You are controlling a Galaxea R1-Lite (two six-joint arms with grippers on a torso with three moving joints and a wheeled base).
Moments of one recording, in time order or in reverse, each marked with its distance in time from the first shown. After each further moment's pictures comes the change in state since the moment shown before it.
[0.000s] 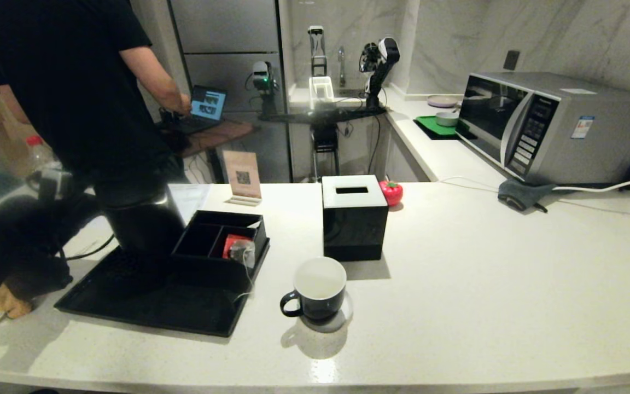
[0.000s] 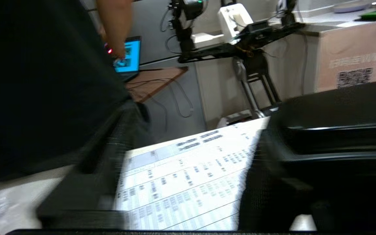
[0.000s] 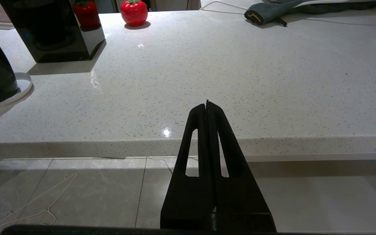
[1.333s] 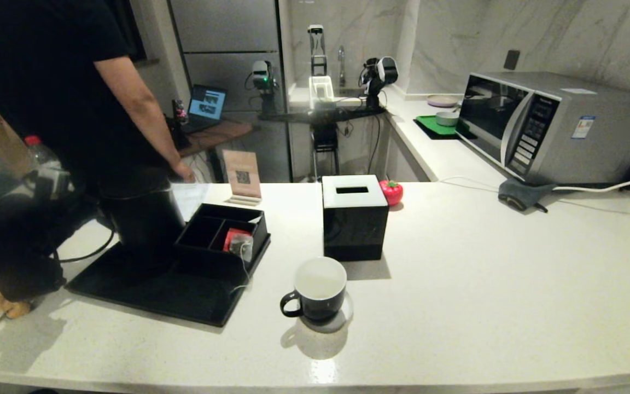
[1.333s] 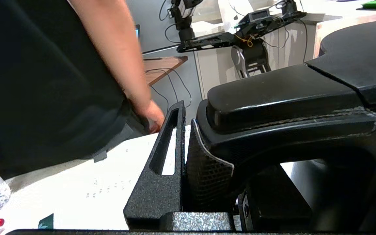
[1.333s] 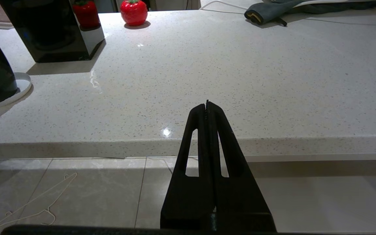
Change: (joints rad) left arm 0.006 -0.076 0.103 0.000 0.001 0.003; right arm 0.000 0.000 0.000 0.000 0.000 0.000
